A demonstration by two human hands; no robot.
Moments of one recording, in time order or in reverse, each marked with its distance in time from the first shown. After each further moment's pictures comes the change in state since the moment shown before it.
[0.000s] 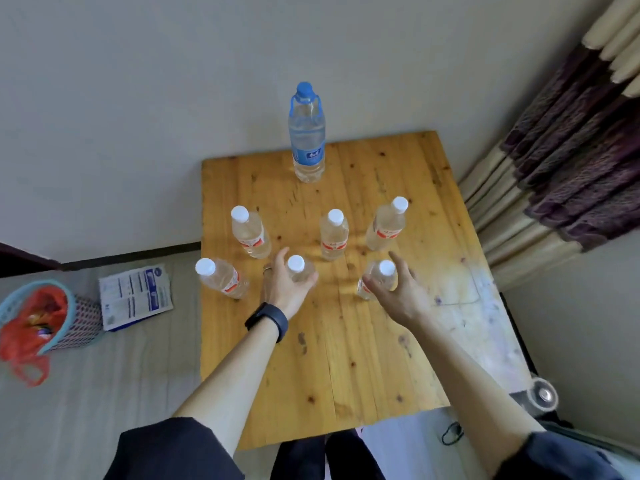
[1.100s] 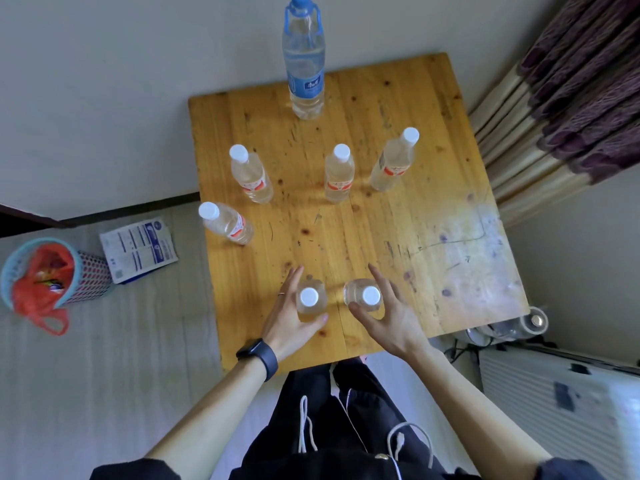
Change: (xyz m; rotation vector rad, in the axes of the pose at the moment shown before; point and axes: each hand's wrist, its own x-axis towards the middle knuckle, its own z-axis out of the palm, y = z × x) left_hand -0.108 -0.105 -0.005 -0.012 -0.392 0.123; right_hand -0.123 0.048 0.059 0.039 -0.169 -0.106
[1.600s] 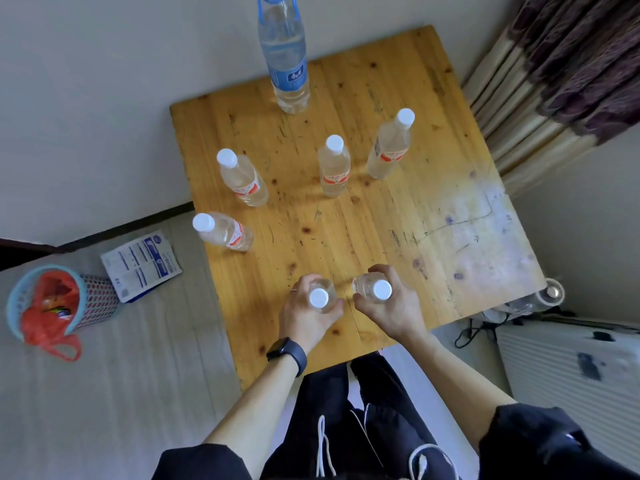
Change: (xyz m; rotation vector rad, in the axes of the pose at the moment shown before) left_hand 0.019 0.003 0.019 0.175 0.288 0.026; right_hand 0.022 0.000 0.029 0.116 0.161 0.119
